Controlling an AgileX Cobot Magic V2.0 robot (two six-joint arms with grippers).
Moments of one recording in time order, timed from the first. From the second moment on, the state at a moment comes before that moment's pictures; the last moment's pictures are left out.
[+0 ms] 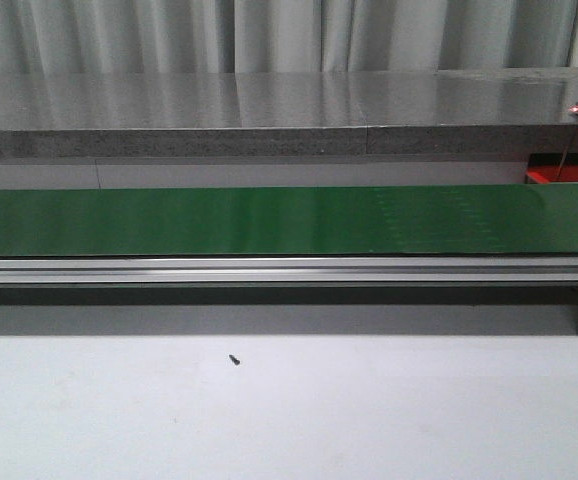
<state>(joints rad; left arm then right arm) 0.19 0.65 -0.80 -0.43 0.75 0.39 -0.42 2.07 -1.58 0.22 0.77 -0.29</state>
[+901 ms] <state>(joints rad) 0.19 0.65 -0.80 -0.45 0.75 0.39 -0.37 1.72 -1.54 0.22 0.82 -0.29</state>
